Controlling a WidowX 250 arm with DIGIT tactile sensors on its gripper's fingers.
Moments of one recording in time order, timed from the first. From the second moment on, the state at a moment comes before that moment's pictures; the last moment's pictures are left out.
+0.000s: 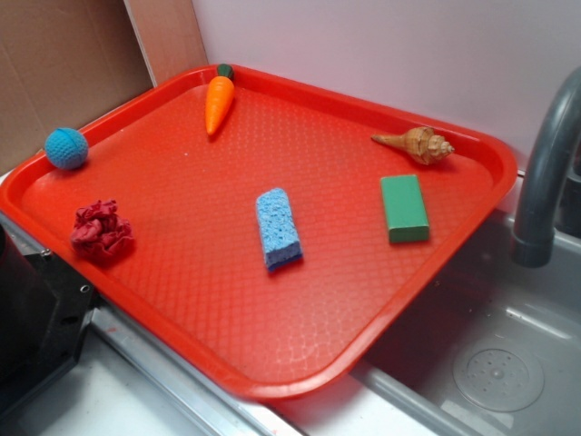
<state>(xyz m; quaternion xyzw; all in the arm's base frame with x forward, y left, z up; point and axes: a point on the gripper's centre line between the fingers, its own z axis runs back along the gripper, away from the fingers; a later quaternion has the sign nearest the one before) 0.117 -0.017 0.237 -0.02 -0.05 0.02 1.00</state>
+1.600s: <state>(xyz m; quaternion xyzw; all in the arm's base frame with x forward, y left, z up) 0.150 0.154 0.050 0.05 -0.09 0.50 0.86</state>
